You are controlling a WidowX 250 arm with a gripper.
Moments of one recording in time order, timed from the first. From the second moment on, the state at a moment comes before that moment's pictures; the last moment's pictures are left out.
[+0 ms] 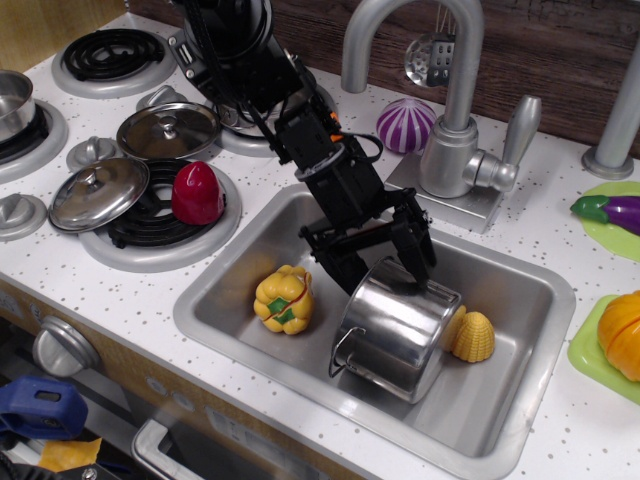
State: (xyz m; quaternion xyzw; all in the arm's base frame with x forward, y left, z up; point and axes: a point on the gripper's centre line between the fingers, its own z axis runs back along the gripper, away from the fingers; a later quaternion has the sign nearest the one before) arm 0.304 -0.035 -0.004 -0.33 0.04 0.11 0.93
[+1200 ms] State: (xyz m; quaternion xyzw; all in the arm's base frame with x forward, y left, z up) arm 0.293 -0.068 -0.003 -0.24 -0.05 0.15 0.96
